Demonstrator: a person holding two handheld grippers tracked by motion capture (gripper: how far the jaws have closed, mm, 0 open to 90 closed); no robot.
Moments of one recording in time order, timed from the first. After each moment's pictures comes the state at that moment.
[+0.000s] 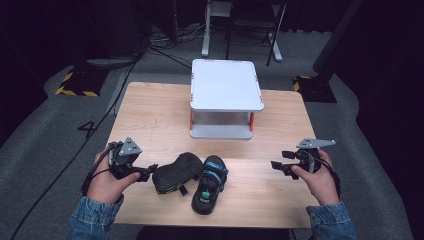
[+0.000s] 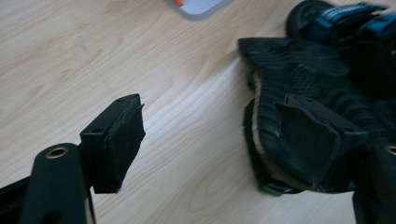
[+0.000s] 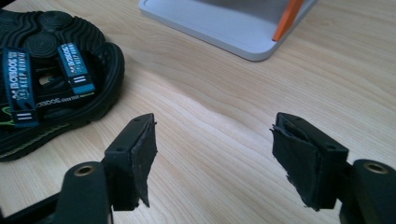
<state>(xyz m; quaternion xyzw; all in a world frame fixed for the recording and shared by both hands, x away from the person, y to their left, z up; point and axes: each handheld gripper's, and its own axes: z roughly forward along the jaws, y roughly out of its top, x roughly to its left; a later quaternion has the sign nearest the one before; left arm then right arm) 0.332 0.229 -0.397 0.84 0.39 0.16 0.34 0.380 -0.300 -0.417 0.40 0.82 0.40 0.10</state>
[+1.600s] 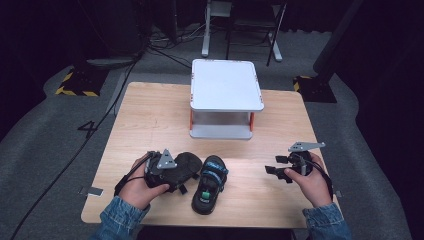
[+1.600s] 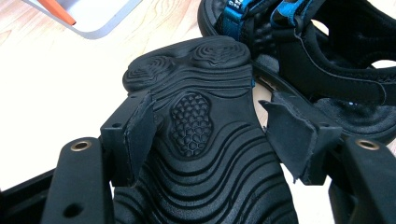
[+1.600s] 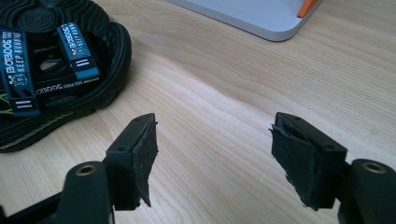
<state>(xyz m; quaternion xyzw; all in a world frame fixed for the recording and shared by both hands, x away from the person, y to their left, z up) 0.332 0.156 -0.428 0.89 0.28 0.13 0.33 0.378 -0.285 -0.432 0.40 0.83 0.39 0.08</state>
